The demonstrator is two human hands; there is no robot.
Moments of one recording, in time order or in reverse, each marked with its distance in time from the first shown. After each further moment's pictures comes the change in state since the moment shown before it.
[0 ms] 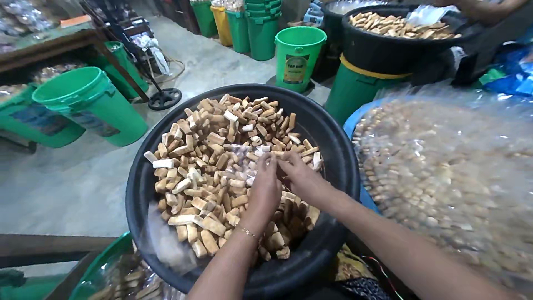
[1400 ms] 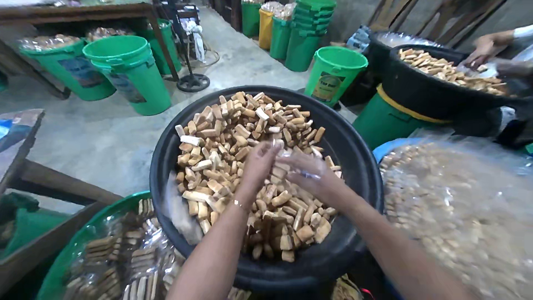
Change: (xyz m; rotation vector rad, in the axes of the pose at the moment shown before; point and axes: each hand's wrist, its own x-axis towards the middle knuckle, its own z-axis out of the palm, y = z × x) left_hand 0.012 -0.031 -0.050 -0.866 0.277 -0.192; right_hand 0.014 -0.024 -0.017 0.144 0.123 -0.402
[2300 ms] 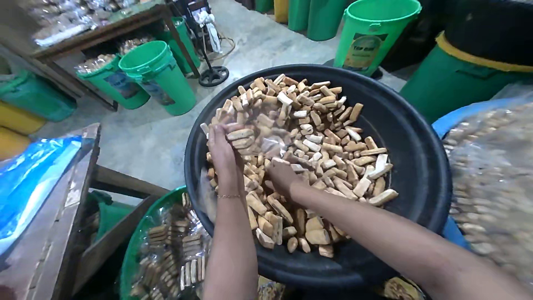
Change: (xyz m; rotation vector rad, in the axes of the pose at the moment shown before) left_hand -0.008 0.021 -0.086 -0.240 0.548 0.262; right_hand 0.078 0.000 0.147 -0.247 -0.602 0.351
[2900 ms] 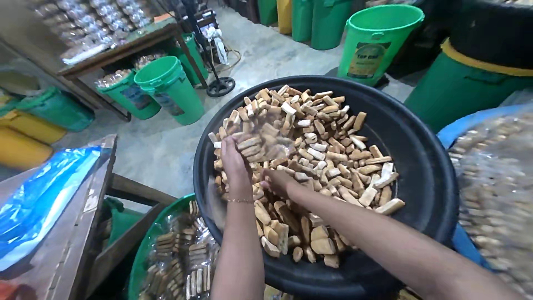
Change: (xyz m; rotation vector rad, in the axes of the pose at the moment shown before) left_hand 0.007 -0.014 0.011 -0.020 0.088 -0.069; right_hand 0.008 0.003 -0.010 0.373 -0.019 -0.105
